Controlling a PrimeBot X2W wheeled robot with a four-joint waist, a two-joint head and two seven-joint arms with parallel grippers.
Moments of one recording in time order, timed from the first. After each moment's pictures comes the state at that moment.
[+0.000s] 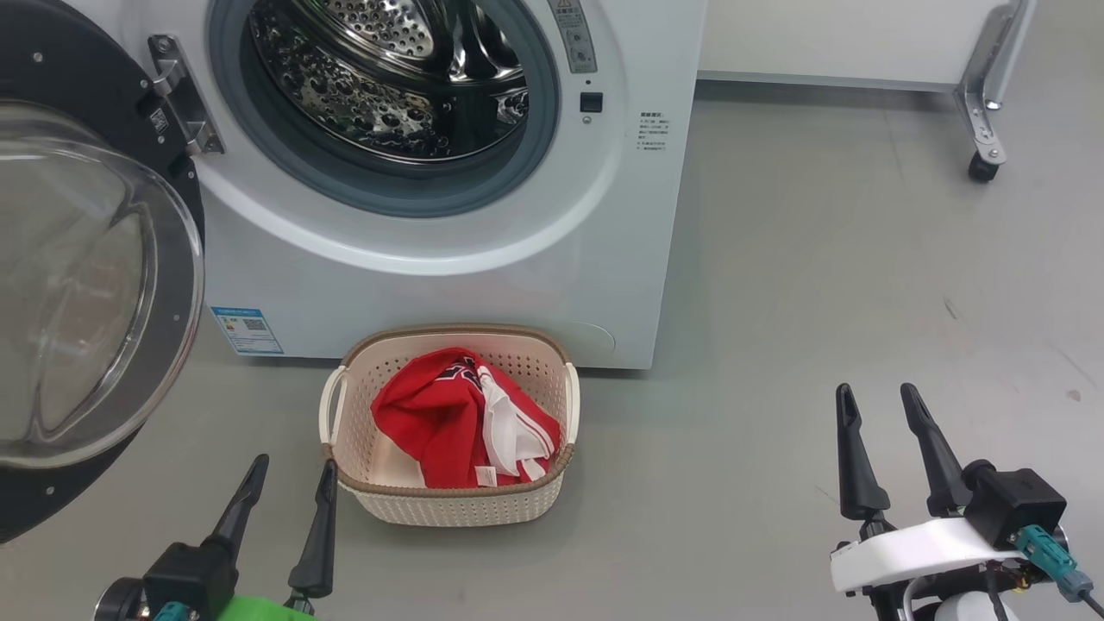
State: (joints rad) left arm 0.07 0.07 -0.11 0.15 -0.29 -0.13 -0.25; right arm 0.07 -0.04 0.11 0.08 0.34 0.11 -0.25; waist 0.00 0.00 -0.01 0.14
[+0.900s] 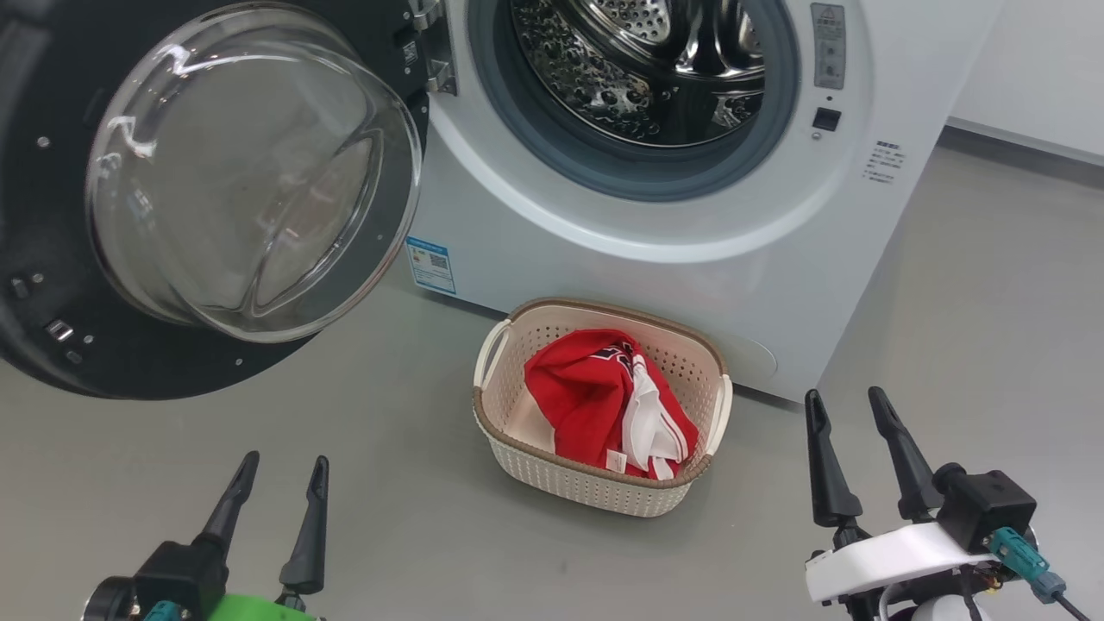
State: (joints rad) left arm 0.07 0.07 -0.10 0.15 -0.27 -0.13 -0.25; right arm 0.07 -0.04 0.16 0.07 0.36 0.11 -0.25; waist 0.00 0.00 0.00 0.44
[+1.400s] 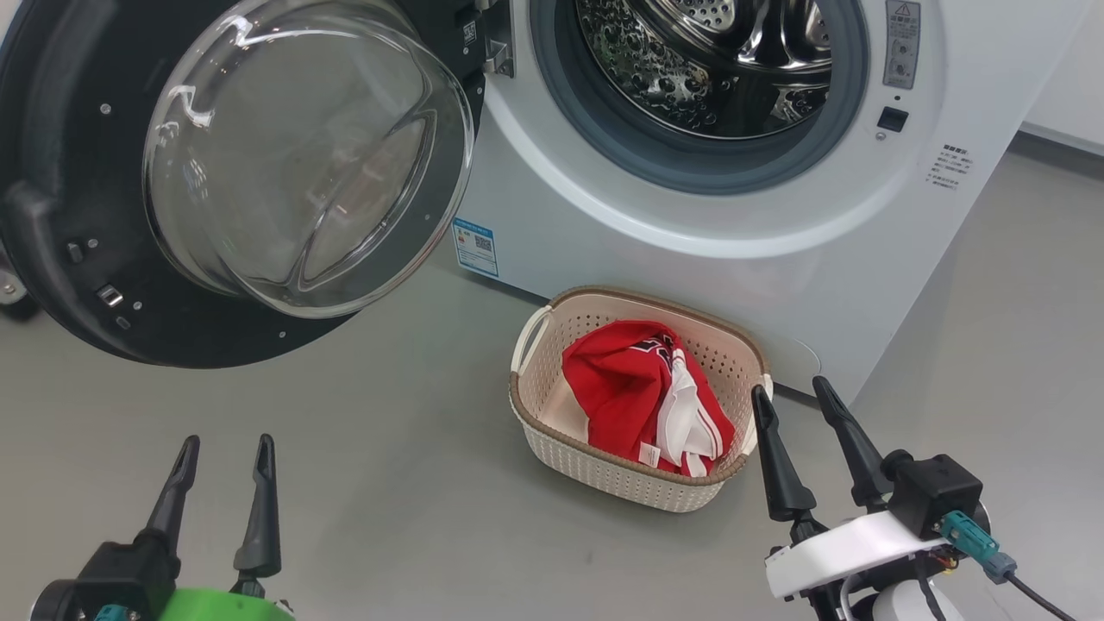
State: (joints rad) left arm 0.07 0.06 0.00 0.09 -0.27 -0.11 -0.25; right arm 0.02 -0.04 0.26 0.10 0.36 0.12 -0.25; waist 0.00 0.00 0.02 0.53
